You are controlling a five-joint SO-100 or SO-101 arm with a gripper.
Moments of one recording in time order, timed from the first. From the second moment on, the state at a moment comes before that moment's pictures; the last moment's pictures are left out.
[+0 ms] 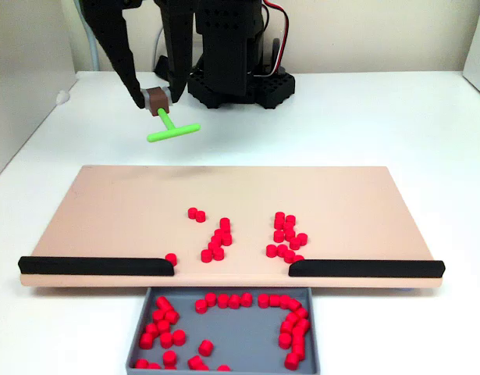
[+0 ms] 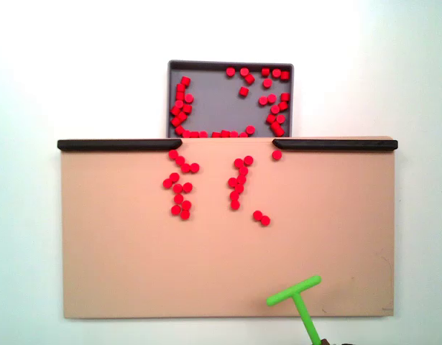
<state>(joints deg) 21.6 99.9 103.4 88.1 -133.8</state>
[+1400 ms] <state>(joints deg) 26.0 85.4 102.9 70.8 -181.4</state>
